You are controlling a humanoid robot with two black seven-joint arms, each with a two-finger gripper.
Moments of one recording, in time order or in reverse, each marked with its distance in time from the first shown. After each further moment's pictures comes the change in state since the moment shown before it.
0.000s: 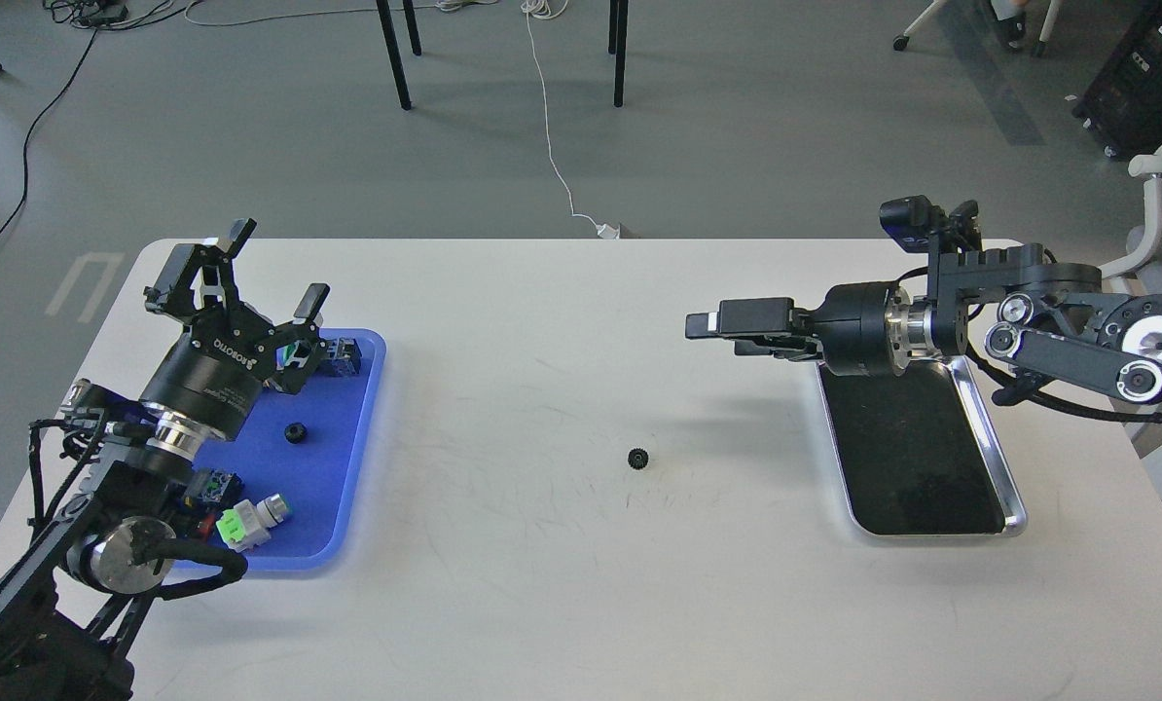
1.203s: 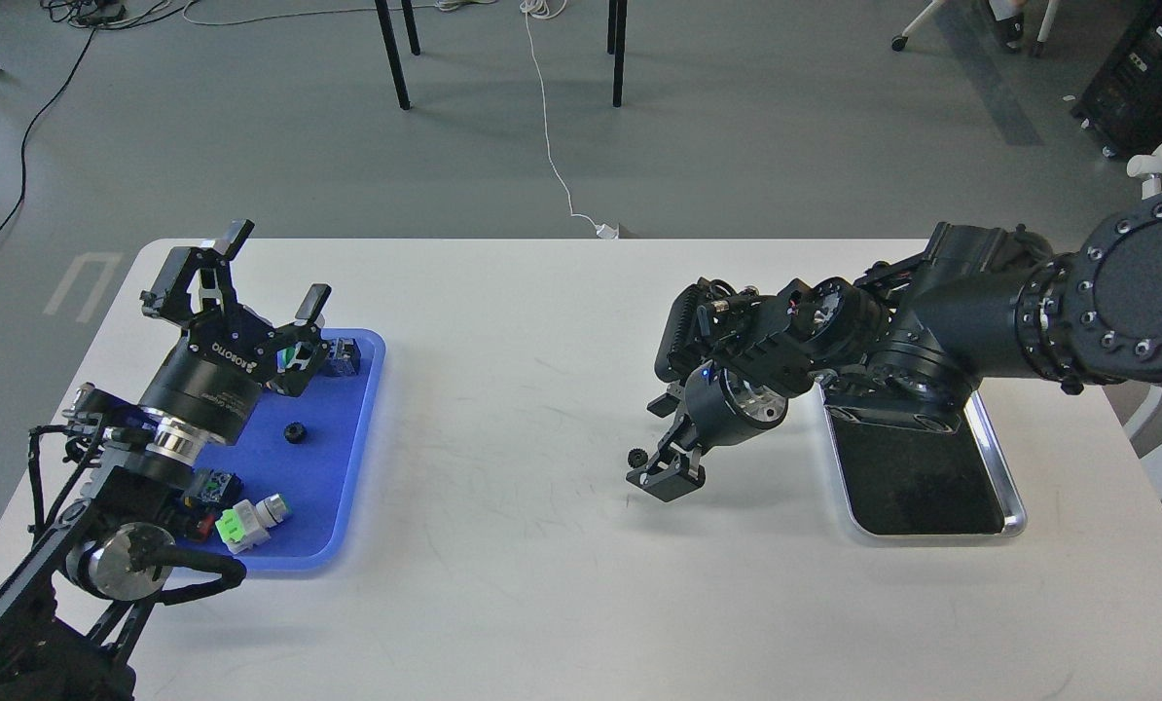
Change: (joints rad) left arm 0.017 -0.009 -0.011 -0.011 -0.004 -0.028 -0.002; right arm 0.205 0.540 -0.607 -0.111 -0.251 -0.401 0.000
